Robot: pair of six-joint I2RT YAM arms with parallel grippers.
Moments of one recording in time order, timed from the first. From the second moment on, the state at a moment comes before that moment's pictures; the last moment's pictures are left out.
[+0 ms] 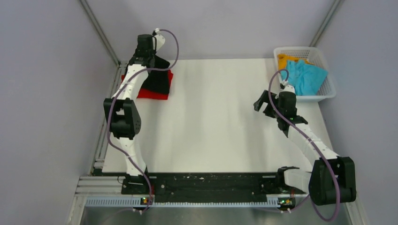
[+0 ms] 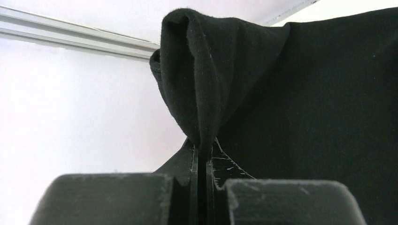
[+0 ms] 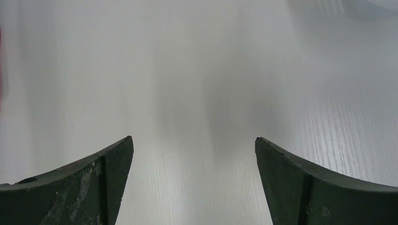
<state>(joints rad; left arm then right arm) -0.11 1.99 1.90 -0.33 -0.45 0.73 0.10 1.16 0.64 -0.05 -0.02 0.45</state>
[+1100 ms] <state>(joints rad) 0.01 2.30 2.02 -0.08 -0.54 0.32 0.10 1.24 0.68 -0.09 0.02 0.49</state>
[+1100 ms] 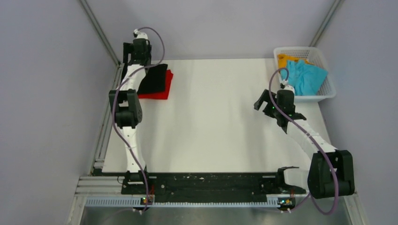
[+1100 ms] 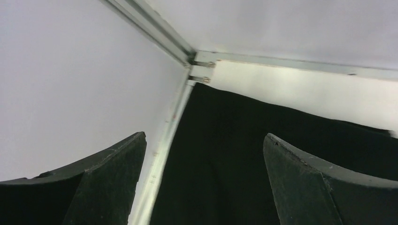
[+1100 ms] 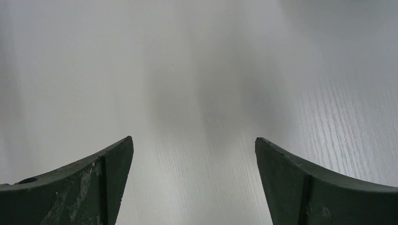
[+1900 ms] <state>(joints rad) -0.39 0.98 0.59 -0.13 -0.04 -0.50 0.10 0.76 0.50 -0.25 0.09 0.52</state>
